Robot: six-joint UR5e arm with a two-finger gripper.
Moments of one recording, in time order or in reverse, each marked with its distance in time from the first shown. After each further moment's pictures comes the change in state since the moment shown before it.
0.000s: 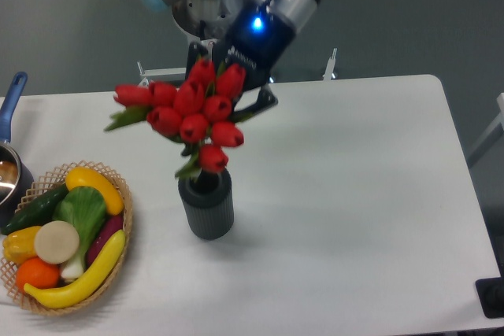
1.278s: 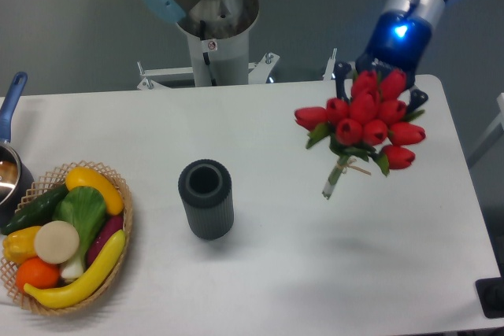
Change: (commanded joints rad) arm 0.270 -0.247 0.017 0.038 0.001 0.359
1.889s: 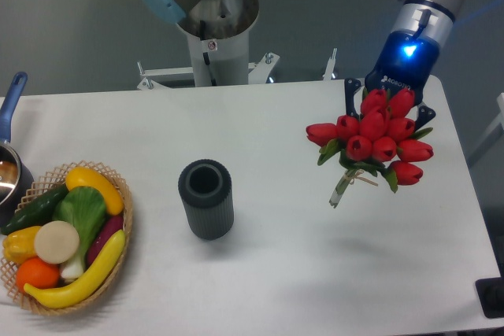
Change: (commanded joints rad) arm -0.003 -0.006 0.000 0.000 0.000 -0.002
